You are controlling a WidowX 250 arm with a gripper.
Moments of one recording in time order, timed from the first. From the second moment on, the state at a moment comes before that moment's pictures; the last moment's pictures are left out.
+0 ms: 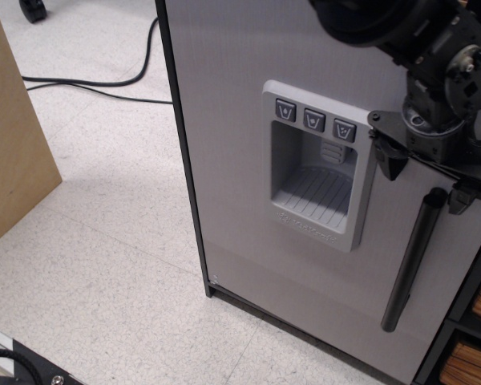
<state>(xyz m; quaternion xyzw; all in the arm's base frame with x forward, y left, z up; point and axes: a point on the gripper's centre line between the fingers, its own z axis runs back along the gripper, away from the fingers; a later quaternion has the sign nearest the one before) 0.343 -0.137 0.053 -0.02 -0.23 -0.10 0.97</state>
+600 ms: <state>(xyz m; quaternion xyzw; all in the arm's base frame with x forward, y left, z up) 0.353 -0.138 0.043 0.00 -0.23 -0.09 0.97</state>
